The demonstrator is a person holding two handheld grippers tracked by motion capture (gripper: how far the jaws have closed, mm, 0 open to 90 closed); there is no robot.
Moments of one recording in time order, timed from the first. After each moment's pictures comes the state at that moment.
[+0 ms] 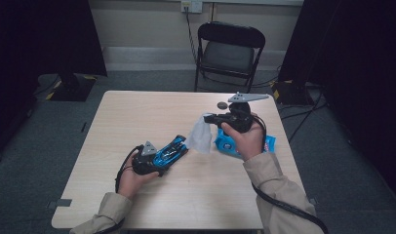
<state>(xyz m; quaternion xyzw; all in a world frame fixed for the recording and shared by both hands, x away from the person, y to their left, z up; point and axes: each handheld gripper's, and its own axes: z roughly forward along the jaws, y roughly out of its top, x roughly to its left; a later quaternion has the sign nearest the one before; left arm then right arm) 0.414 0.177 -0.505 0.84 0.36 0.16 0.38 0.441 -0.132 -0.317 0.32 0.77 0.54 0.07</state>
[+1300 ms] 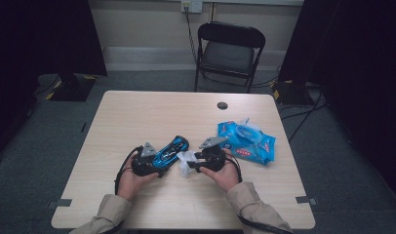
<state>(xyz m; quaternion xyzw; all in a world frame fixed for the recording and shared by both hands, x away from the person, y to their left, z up) 0.410 0.178 -0.505 0.84 0.36 0.15 0.38 0.421 -0.086 -0.467 0.30 0.86 0.41 0.07</state>
